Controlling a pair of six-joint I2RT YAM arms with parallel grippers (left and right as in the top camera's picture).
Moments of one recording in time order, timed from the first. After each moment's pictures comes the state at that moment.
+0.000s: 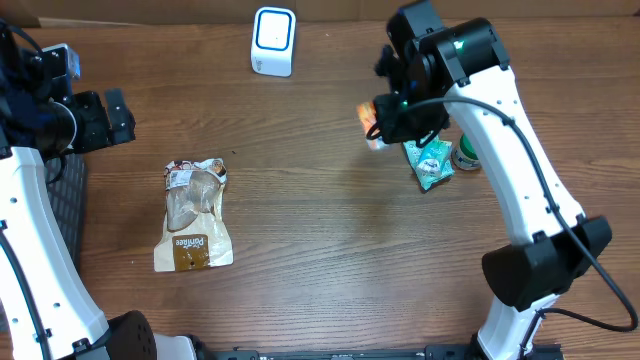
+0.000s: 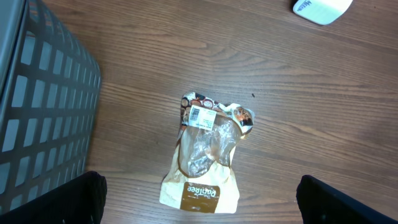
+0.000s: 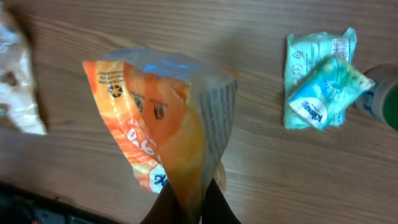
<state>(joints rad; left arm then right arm) 0.34 1.61 2.03 -1.52 0.15 0.04 0.37 1.96 2.11 -1.59 -0.15 0.15</state>
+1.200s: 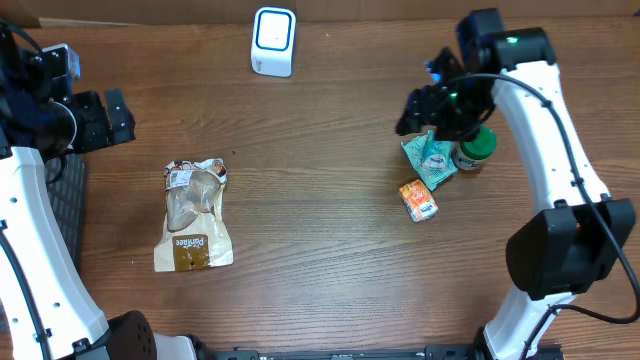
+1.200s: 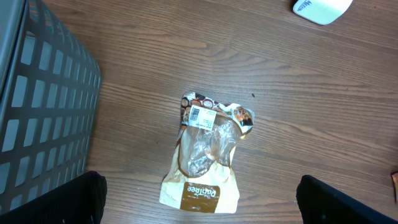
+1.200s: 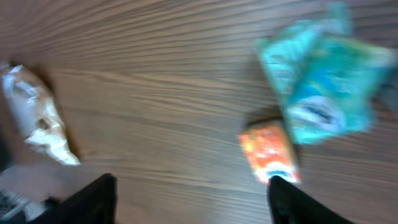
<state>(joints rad) 0.34 1.61 2.03 -1.52 0.15 0.04 0.15 1.96 1.91 -1.41 -0.39 0.16</state>
